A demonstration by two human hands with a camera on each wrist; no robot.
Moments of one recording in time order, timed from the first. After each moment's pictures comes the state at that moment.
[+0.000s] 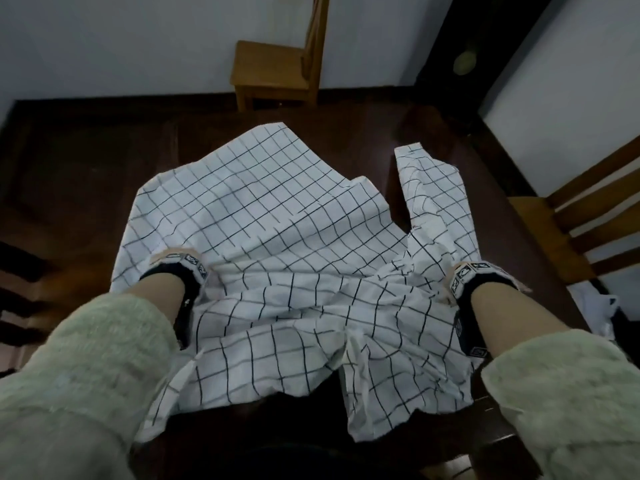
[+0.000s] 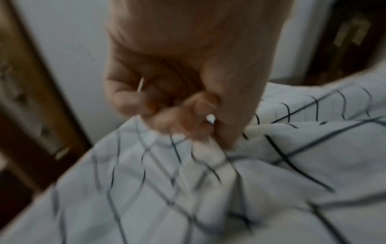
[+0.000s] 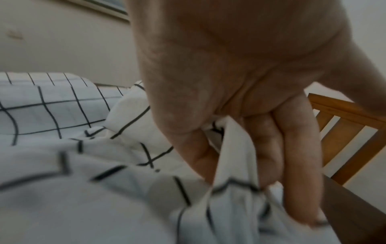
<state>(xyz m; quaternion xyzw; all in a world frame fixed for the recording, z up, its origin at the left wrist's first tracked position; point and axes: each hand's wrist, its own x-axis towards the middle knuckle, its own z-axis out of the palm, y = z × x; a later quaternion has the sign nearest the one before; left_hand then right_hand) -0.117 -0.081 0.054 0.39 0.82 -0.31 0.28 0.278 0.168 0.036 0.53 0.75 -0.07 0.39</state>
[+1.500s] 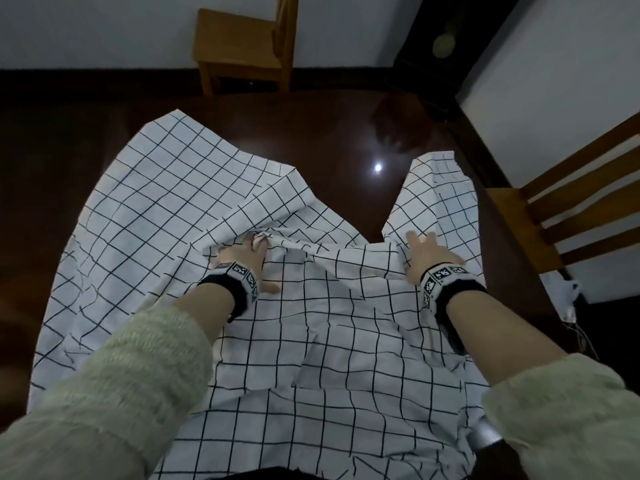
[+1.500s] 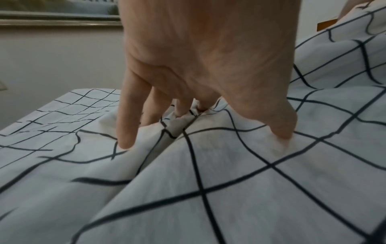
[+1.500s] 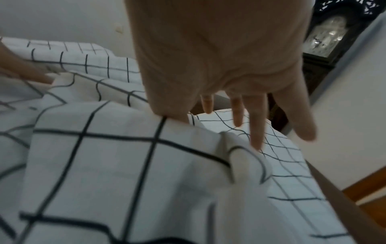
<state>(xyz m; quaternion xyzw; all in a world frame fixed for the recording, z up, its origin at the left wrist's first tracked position) -0.057 0.025 -0.032 0.53 0.78 -0.21 0.23 0.223 0.168 0.052 0.61 0.73 -0.05 0.30</state>
